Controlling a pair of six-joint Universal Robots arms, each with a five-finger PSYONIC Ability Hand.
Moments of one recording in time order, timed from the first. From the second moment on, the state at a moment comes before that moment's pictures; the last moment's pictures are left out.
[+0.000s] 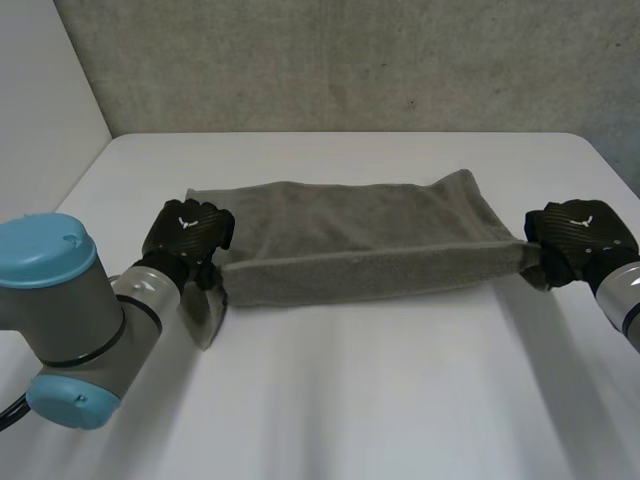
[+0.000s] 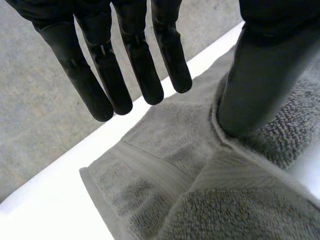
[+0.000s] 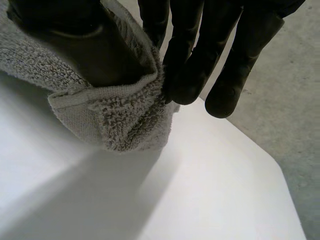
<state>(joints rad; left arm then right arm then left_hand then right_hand) 4.34 -1.96 -1.73 3.52 -1.49 3.47 1.61 -1.36 1.82 -0.22 1.27 2.70 0.90 0.90 0.89 0.90 0.89 1.34 1.29 1.34 1.35 1.16</state>
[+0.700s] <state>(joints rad) 4.29 -2.03 -1.75 3.47 -1.49 3.43 1.60 -1.38 1.82 -0.22 1.27 2.68 0.84 0.84 0.84 0.85 0.83 1.34 1.29 1.35 1.35 1.16</state>
